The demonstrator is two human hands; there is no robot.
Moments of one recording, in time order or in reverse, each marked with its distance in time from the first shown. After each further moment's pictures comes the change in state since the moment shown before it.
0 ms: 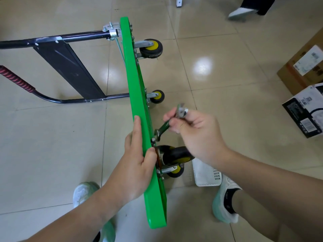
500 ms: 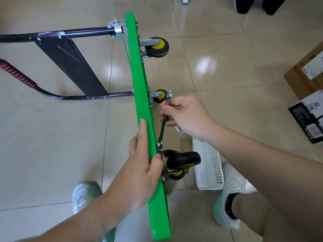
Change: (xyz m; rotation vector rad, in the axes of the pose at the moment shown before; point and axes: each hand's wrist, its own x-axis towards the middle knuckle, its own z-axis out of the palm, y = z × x) left_hand -0.001 0.001 -0.004 0.002 -0.071 -0.013; right_hand 0.072 0.008 0.016 -0.142 -0.174 0.241
